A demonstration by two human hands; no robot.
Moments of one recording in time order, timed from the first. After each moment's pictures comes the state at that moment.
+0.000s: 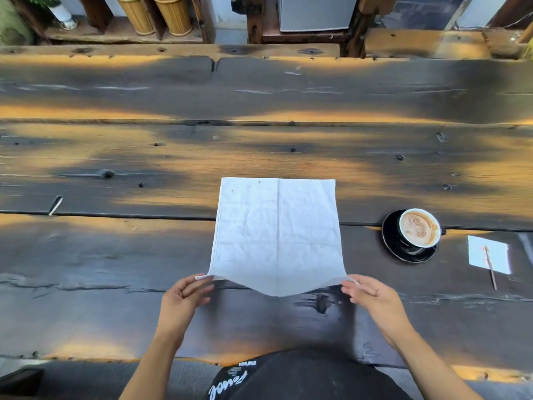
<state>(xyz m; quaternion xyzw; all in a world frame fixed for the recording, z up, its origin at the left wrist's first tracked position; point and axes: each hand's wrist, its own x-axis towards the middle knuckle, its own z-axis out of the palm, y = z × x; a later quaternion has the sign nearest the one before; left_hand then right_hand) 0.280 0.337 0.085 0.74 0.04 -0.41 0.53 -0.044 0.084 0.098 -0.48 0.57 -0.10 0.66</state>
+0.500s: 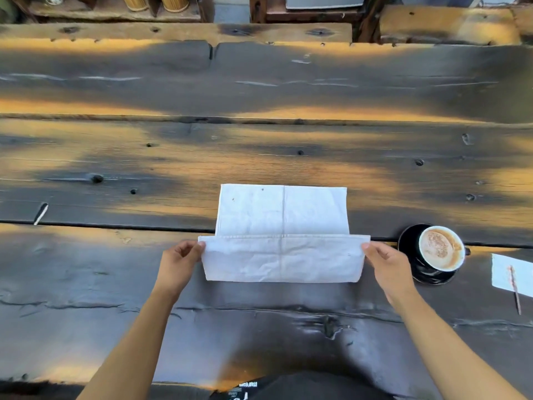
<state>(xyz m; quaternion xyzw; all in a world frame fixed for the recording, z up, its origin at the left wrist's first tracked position) 0.375 0.242 0.075 0.81 -0.04 -0.38 0.45 0.030 -0.019 0.072 -0.52 0.59 -0.17 0.59</state>
